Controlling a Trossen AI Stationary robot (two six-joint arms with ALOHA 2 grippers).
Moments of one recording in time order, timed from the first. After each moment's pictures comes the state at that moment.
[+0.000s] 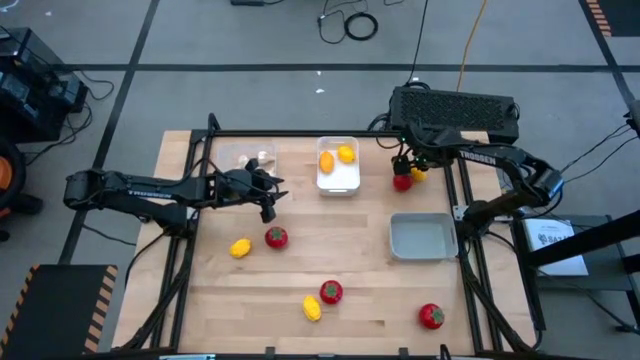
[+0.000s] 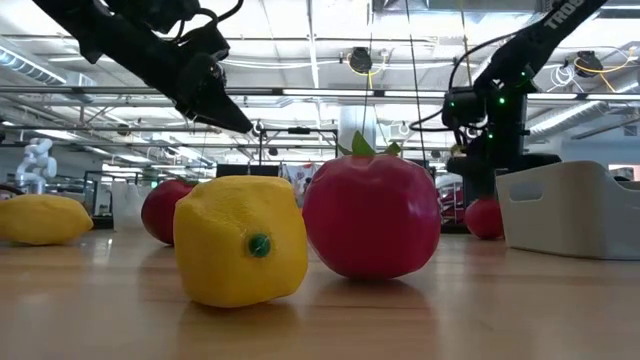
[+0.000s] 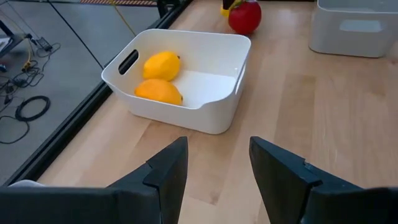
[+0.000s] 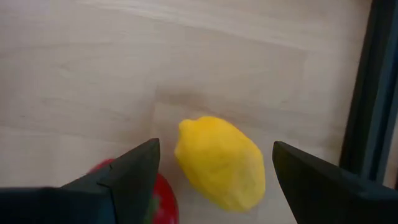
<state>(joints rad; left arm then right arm) 0.13 1.09 0.55 0.04 -0.24 0.01 -0.79 1.42 0.81 -0.73 0.23 0.60</state>
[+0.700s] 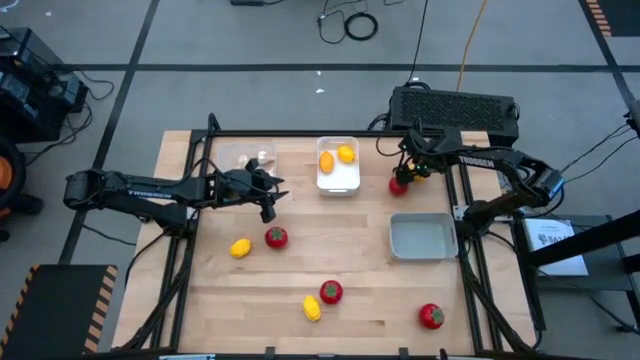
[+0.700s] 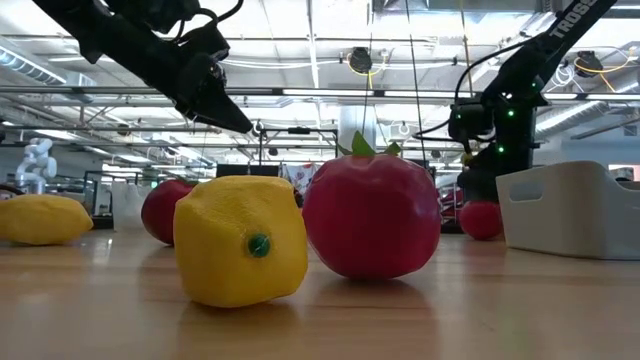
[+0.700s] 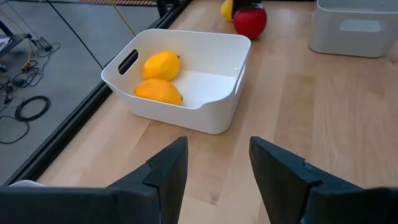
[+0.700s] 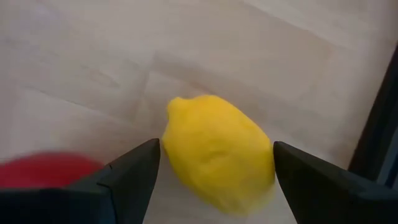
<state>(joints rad) 0.13 1.09 0.55 0.04 -0.24 0.01 -0.79 1.42 0.70 -0.64 0.23 0.43</state>
